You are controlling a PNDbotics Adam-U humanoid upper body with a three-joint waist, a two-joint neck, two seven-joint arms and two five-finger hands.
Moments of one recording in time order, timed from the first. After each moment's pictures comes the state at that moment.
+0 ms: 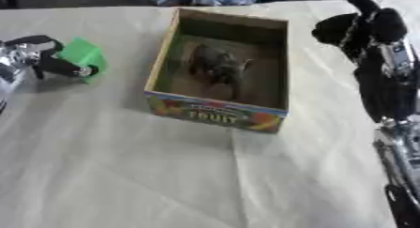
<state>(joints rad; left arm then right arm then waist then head) -1.08 0.42 -0.30 -0.97 -0.84 0.50 -0.60 -0.28 -0.43 -0.08 -1.98 -0.13 -0.14 0.05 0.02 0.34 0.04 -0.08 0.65</state>
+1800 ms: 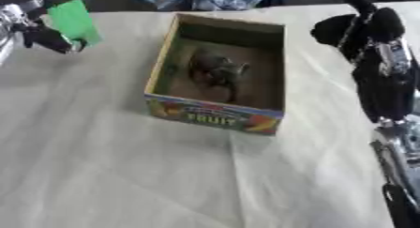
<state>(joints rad) -1.14 0.45 -0.31 -1.17 -0.73 0.57 -0.51 -0.27 -0.43 -0.08 -1.98 -0.14 -0.13 0.03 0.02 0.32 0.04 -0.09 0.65</state>
